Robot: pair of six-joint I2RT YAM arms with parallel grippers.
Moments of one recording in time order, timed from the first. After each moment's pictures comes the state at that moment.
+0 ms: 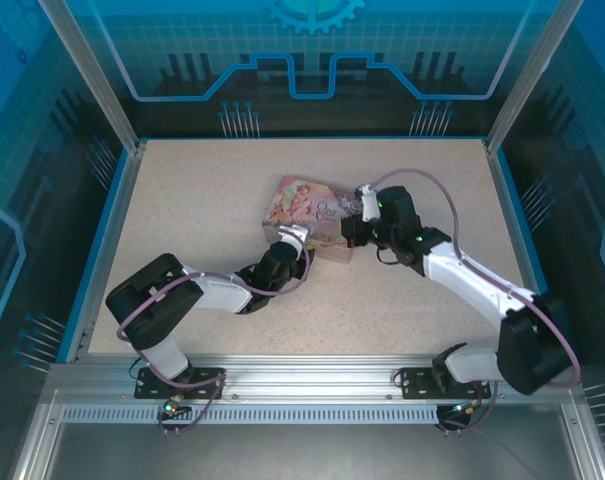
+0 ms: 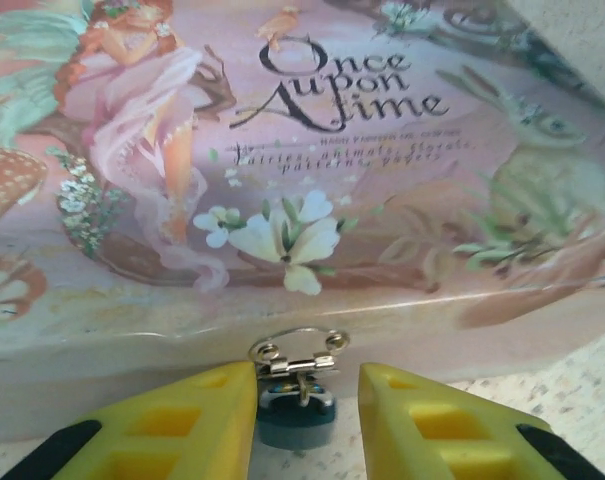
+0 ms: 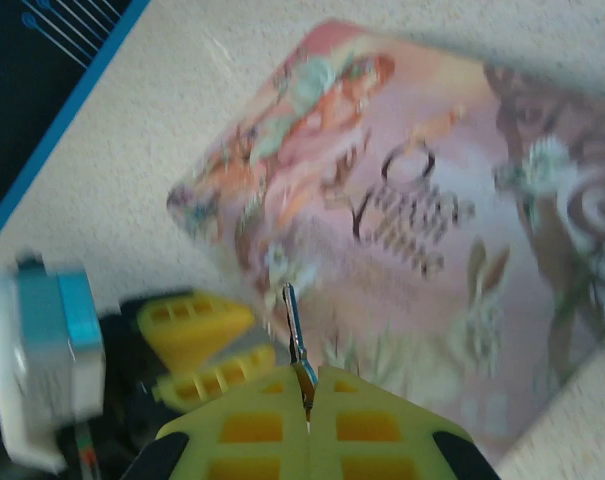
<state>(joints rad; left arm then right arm) -0.78 1.67 0.64 0.55 -0.33 -0.26 0.47 1.30 0.85 -0.19 -0.26 0.35</state>
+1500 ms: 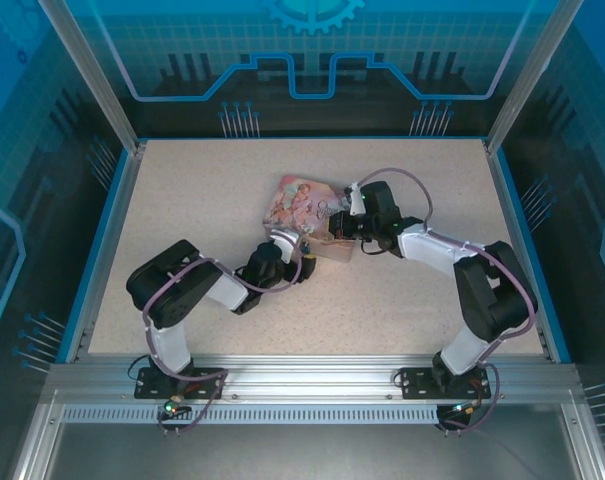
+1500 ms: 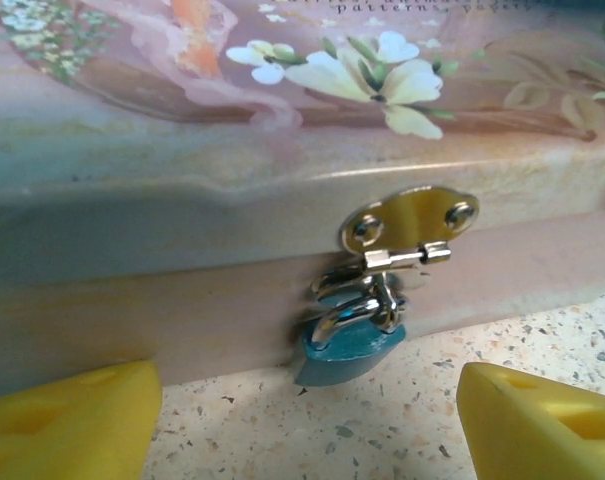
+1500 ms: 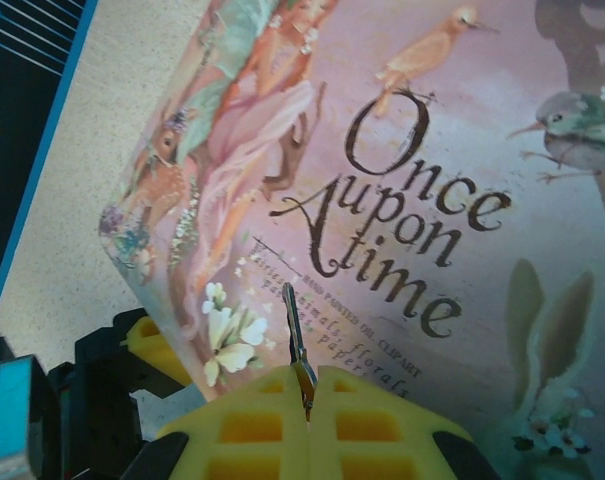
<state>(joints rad) -0.65 1.85 0.54 0.87 -0.10 -0.19 0.44 1.66 0.97 -0.02 -0.37 0.52</state>
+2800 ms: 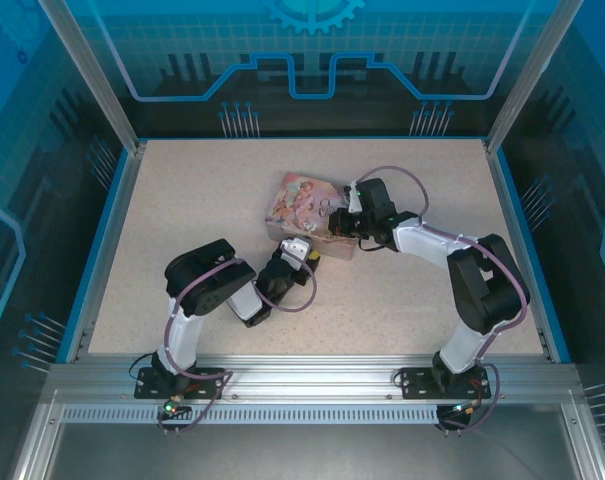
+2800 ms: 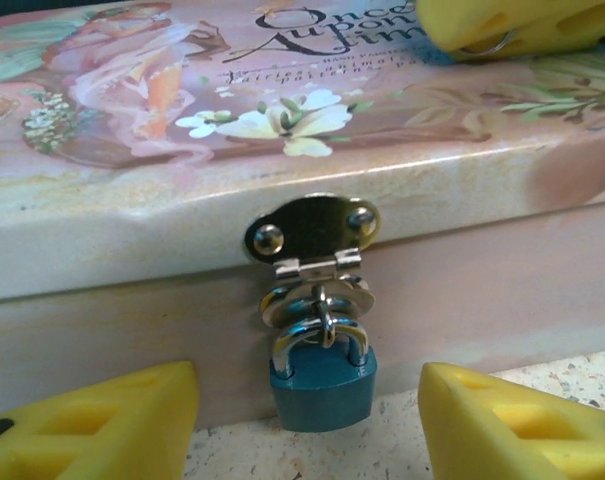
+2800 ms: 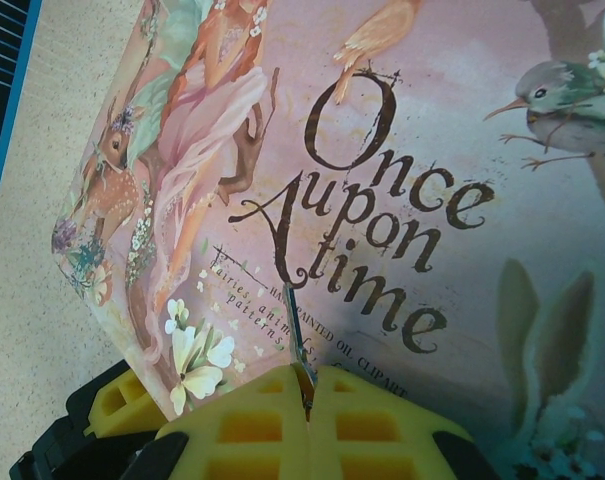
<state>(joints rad) -0.76 2.06 0.55 1.25 -0.37 -0.04 0.44 1.71 1.04 -0.09 -0.32 0.55</state>
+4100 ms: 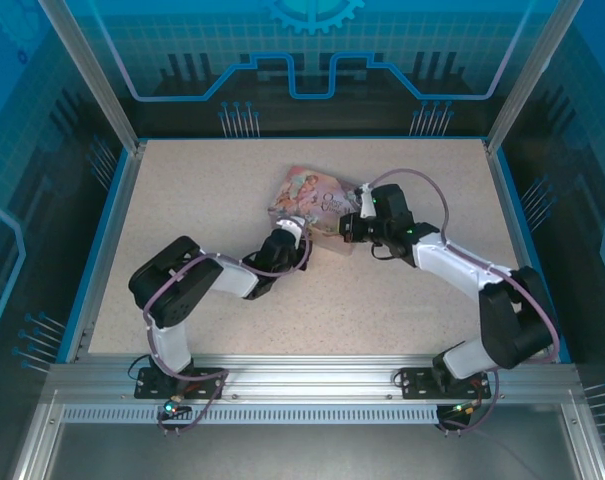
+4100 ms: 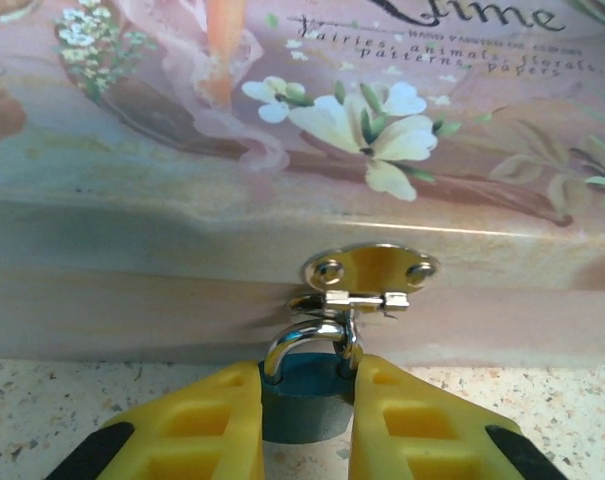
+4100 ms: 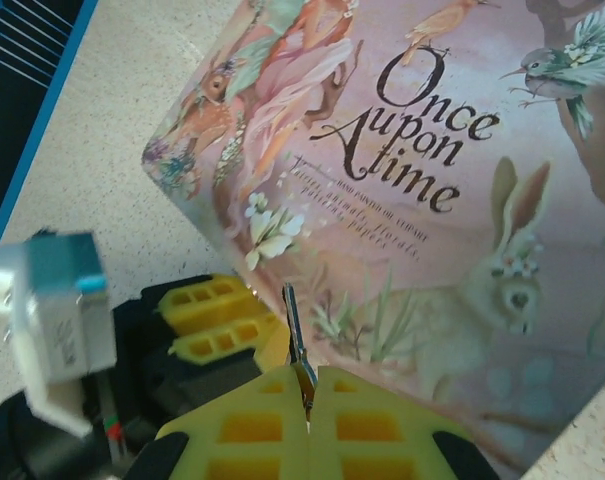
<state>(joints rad) -0.66 1.85 0.73 0.59 -0.18 -0.32 0.44 1.46 0.89 -0.11 -0.28 0.47</state>
